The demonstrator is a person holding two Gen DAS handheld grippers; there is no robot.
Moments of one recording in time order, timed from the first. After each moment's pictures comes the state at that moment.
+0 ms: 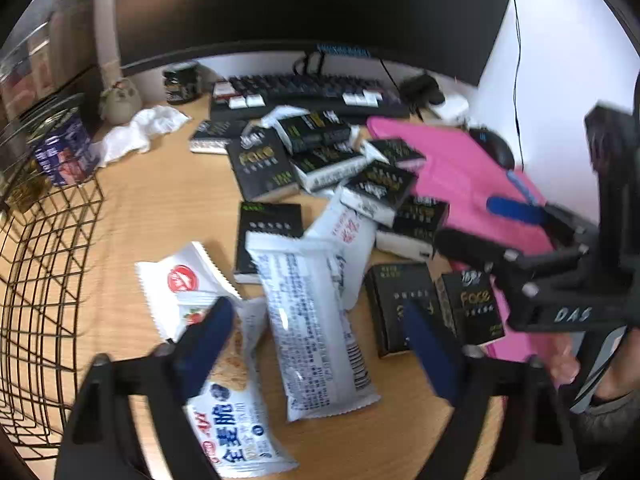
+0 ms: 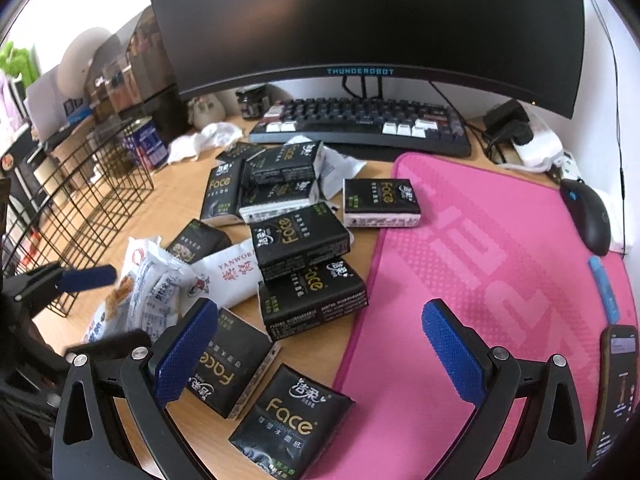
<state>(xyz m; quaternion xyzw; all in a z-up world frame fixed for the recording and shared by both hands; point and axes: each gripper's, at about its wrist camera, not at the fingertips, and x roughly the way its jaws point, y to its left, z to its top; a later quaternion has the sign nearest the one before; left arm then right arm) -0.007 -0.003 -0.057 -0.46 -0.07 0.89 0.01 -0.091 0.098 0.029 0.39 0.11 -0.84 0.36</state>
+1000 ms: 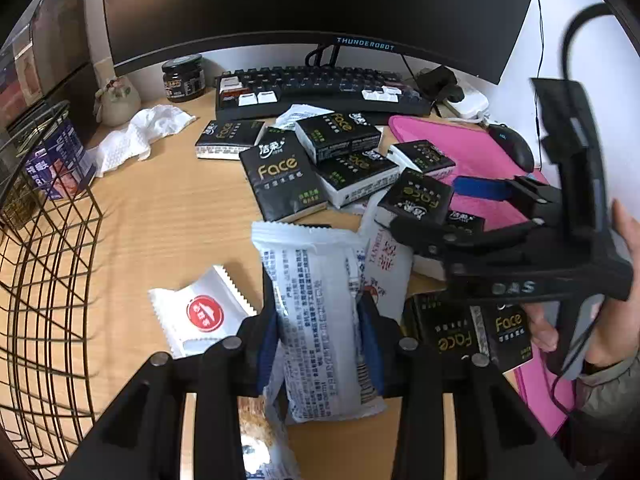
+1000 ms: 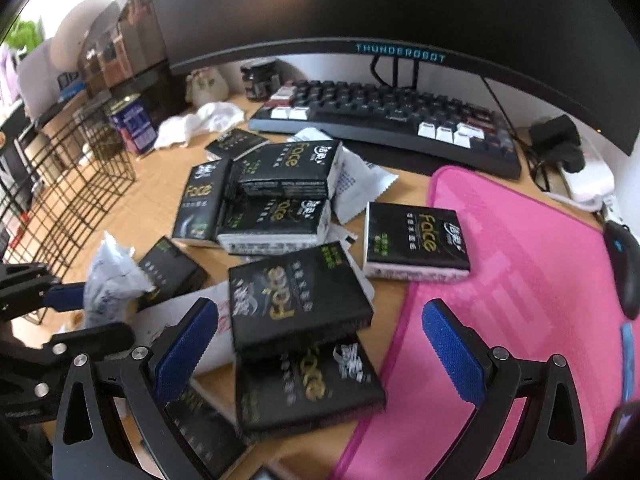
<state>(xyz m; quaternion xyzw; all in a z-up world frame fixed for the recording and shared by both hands) -0.038 -0.027 -0.059 -0.47 -0.06 0.88 0.01 -0.145 0.038 0.004 0.41 0.16 -0.81 0.38</state>
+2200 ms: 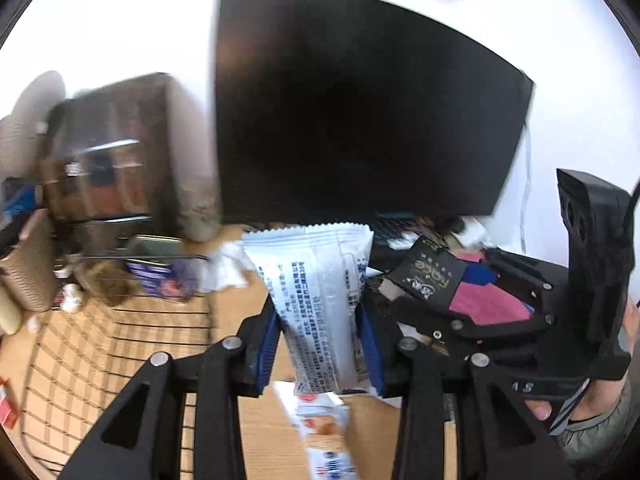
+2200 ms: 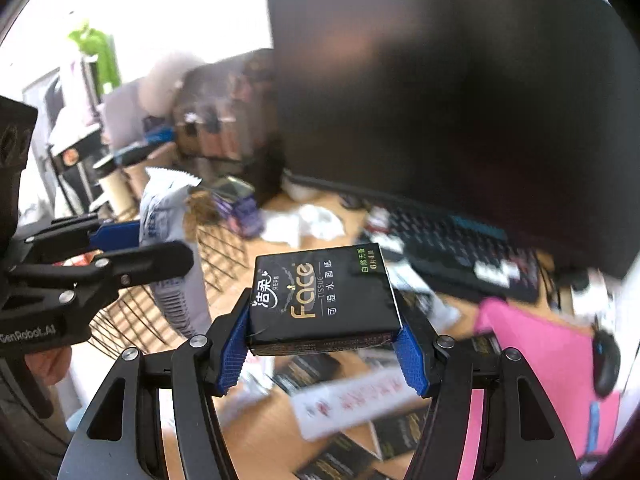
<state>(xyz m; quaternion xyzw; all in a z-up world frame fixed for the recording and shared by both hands) 0.021 -0.091 0.089 -0.30 -0.07 0.95 -0.07 -0.053 -0.006 0.142 0.28 0.15 -0.81 0.49</state>
